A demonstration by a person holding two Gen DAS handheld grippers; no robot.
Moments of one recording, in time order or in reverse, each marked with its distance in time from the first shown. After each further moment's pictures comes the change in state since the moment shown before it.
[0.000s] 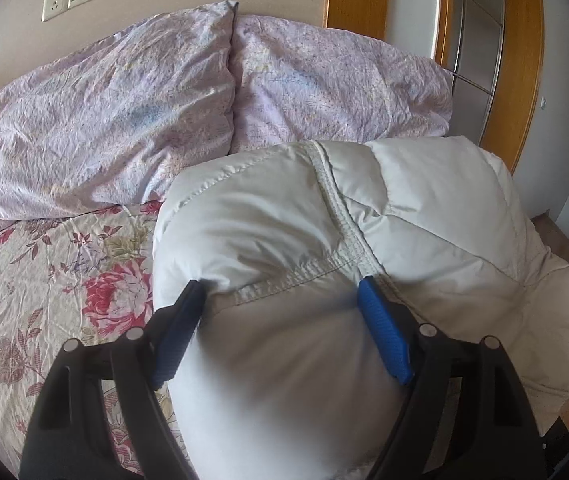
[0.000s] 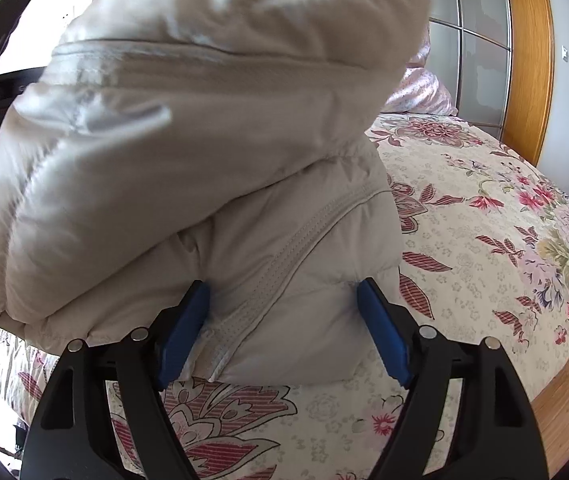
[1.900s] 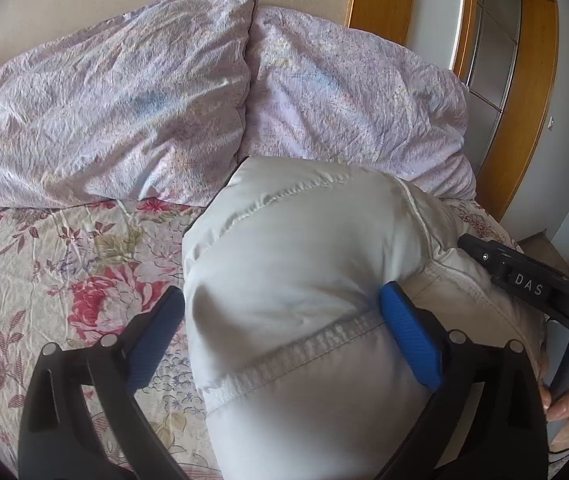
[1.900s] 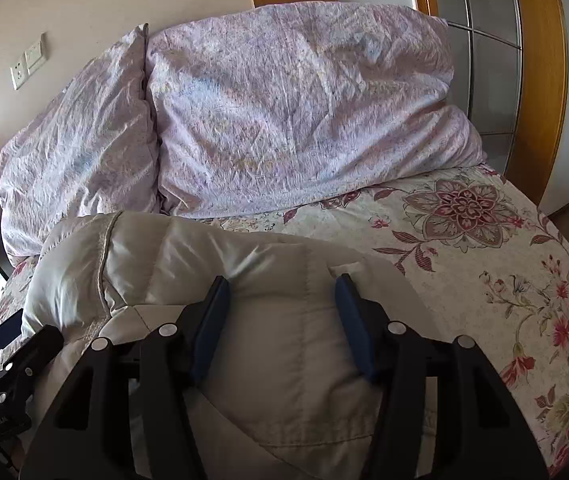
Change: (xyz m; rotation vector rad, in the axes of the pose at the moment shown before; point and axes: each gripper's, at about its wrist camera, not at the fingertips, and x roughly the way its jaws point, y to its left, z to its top) left arm 0.032 0.028 0.011 -0.082 0.003 -0.031; right arm 0.093 -0.028 0.164 0.065 -0.001 0.033
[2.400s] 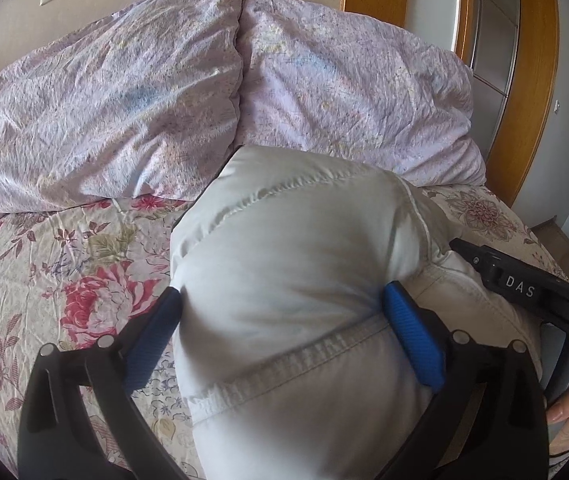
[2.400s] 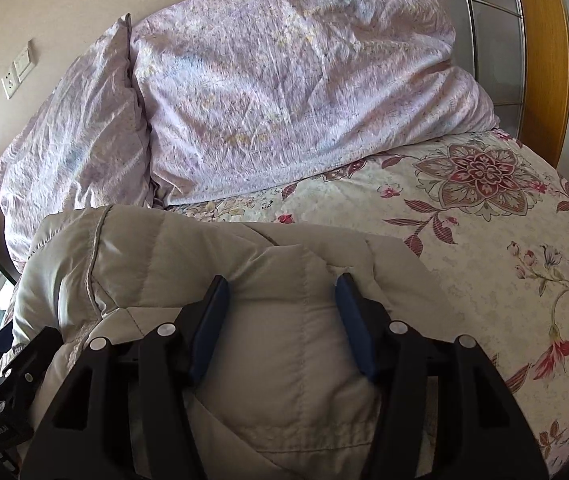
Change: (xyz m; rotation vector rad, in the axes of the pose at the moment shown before) left arm 0.019 -0.013 -0.008 0.050 0.010 0.058; right arm 0.030 -0.017 -0.012 0.060 0.049 0.054
